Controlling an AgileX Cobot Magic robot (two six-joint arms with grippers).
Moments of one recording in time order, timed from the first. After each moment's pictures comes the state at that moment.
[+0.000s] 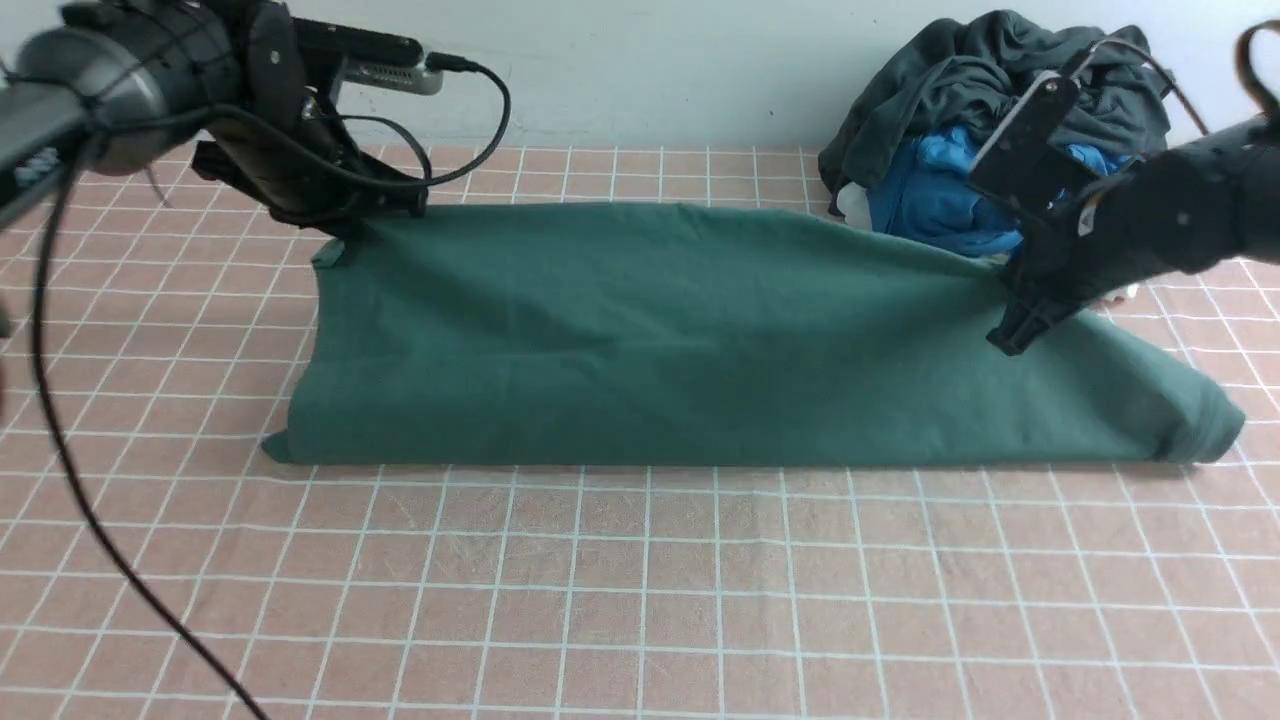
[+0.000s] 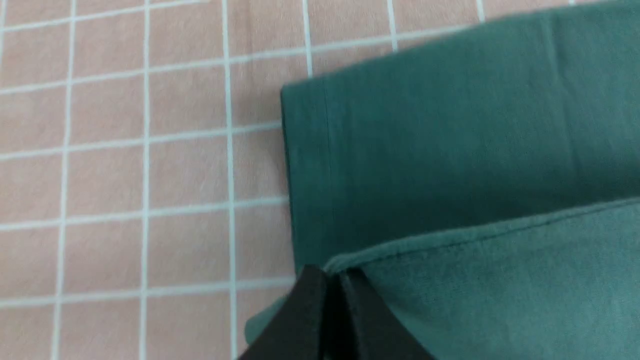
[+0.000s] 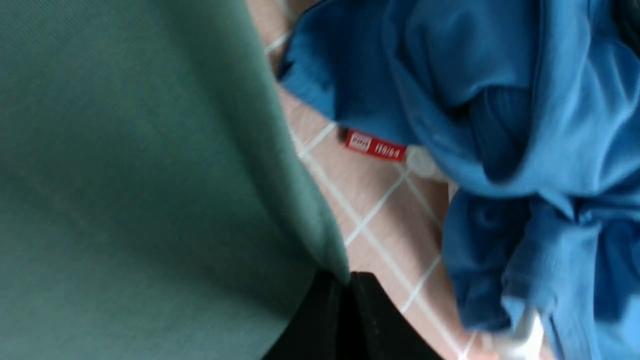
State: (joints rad) right arm 0.13 1.99 -1.45 -0.24 0.47 -0.50; left arm -0.11 2.21 -1.99 0.12 0.81 -0.05
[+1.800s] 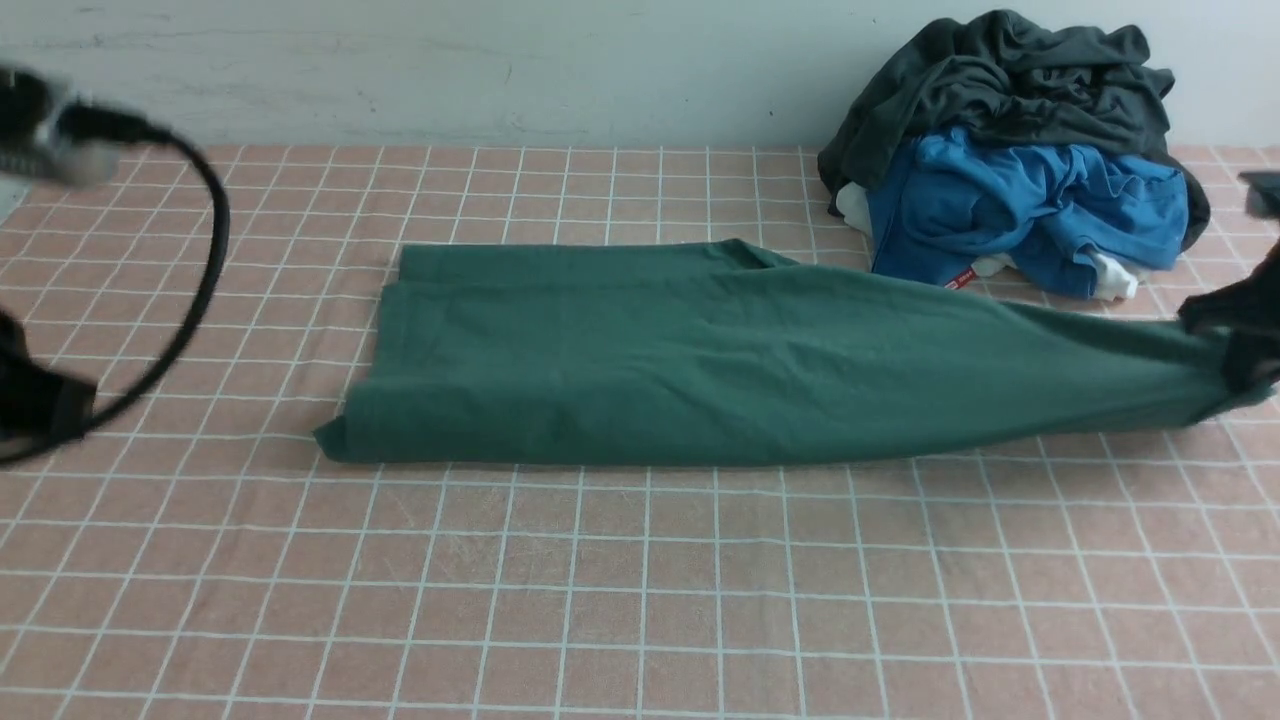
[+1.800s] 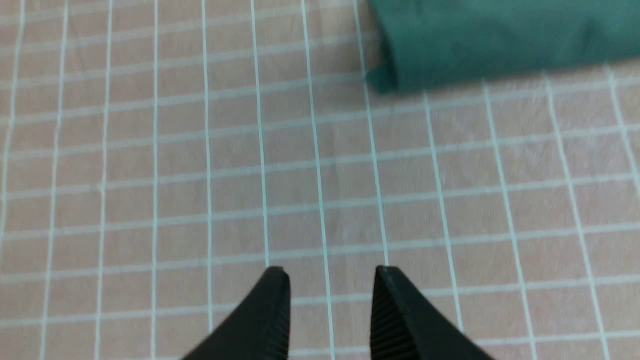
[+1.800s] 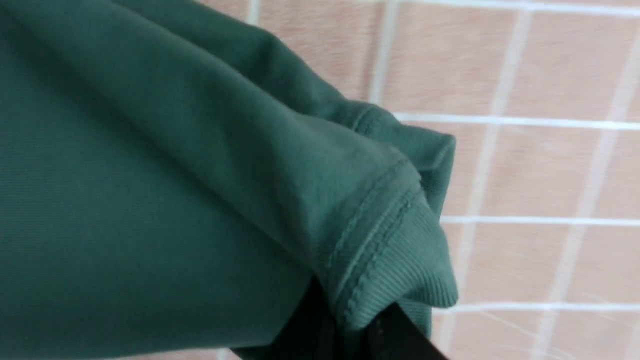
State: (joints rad) right arm -0.22 2.05 -1.74 -0.06 1.17 -0.16; left arm -0.10 0.98 -0.99 0.10 1.07 0.01
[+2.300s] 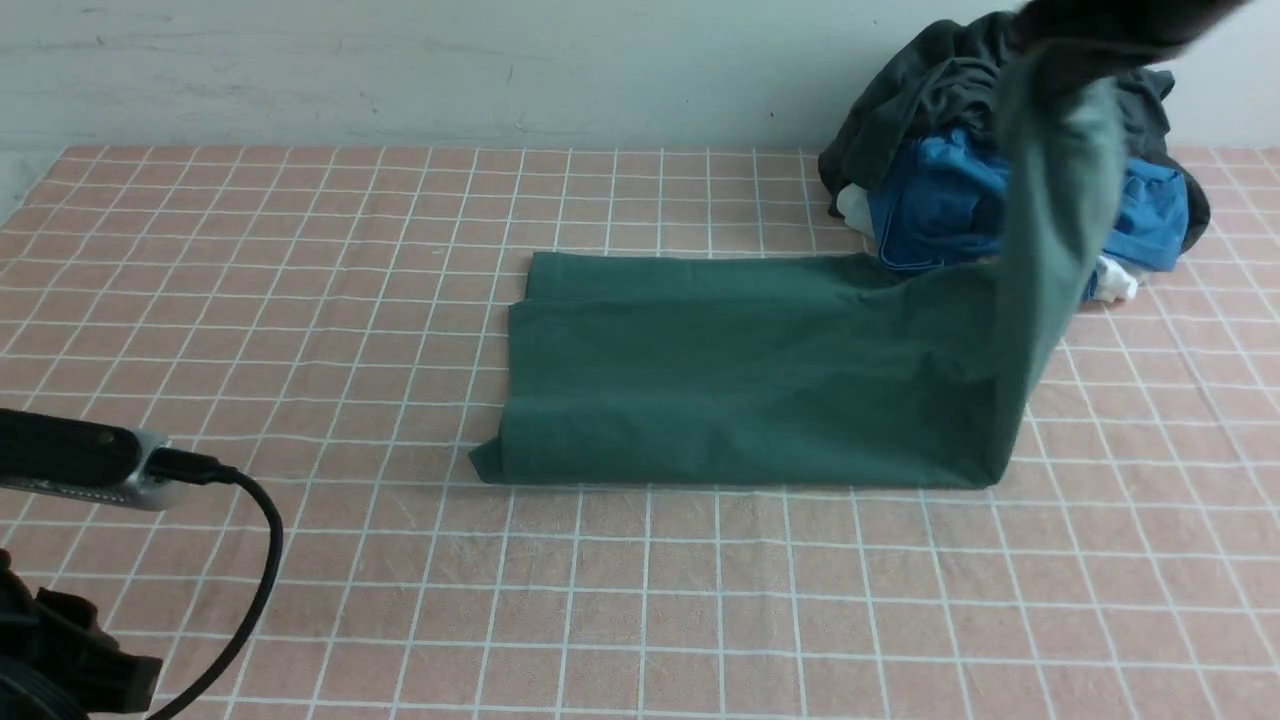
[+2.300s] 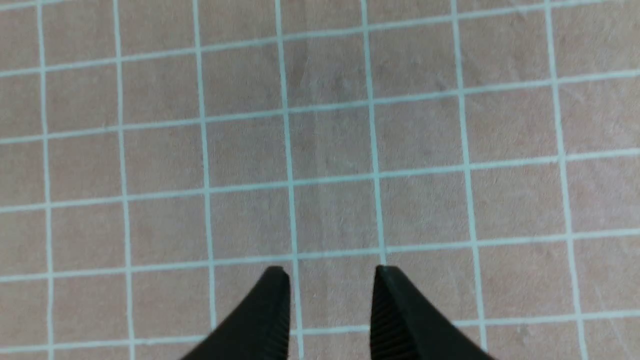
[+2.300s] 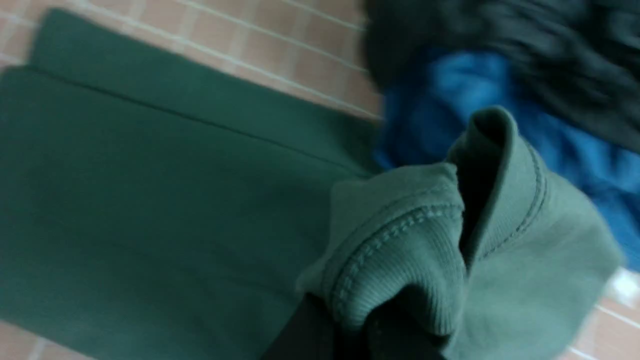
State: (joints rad) right arm 0.26 1.93 -2.04 0.09 1.19 -0.14; left arm -0.10 0.91 -0.63 0.07 0.86 0.00
